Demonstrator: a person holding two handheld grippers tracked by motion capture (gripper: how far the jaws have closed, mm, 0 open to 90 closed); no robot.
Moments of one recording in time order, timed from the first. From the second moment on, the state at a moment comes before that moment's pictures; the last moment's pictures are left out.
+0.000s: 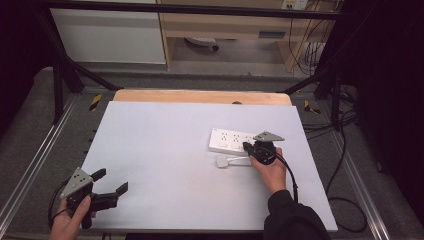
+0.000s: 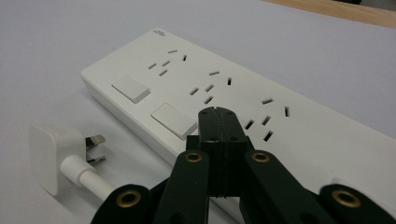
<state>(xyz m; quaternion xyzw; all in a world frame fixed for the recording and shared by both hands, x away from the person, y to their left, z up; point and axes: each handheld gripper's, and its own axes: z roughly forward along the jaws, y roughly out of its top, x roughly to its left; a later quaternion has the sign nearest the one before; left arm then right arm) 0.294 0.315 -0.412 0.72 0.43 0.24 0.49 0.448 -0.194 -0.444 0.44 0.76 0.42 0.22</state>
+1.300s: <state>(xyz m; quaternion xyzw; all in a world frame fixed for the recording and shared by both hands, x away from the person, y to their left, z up) 0.293 0.315 -0.411 0.72 0.43 0.24 0.49 0.442 -0.193 -0.403 0.45 0.75 0.44 0.22</state>
